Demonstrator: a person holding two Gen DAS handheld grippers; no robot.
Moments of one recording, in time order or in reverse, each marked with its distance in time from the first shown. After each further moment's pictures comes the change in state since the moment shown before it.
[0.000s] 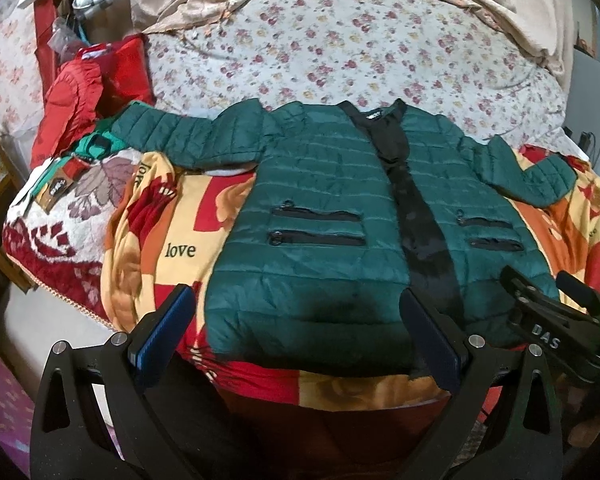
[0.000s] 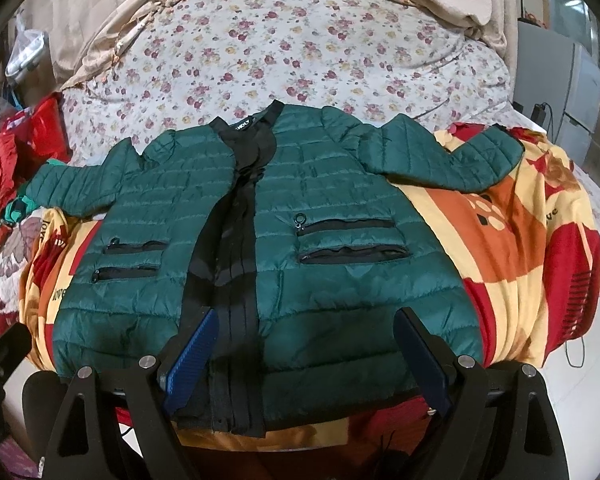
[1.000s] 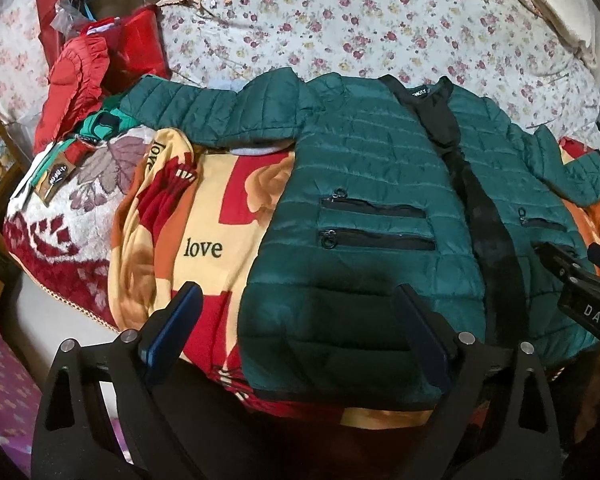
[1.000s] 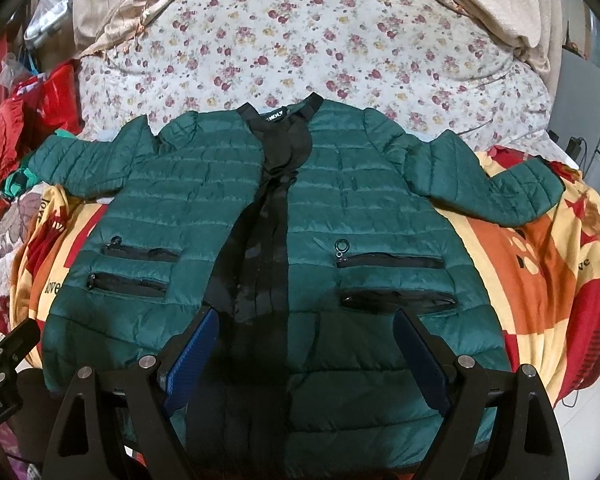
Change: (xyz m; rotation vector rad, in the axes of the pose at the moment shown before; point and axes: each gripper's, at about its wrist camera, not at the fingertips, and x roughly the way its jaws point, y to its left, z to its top) left arm 0.061 0.033 0.016 -0.013 0.095 0.072; right arm 0.046 0.034 0.034 -0.116 0.043 0.031
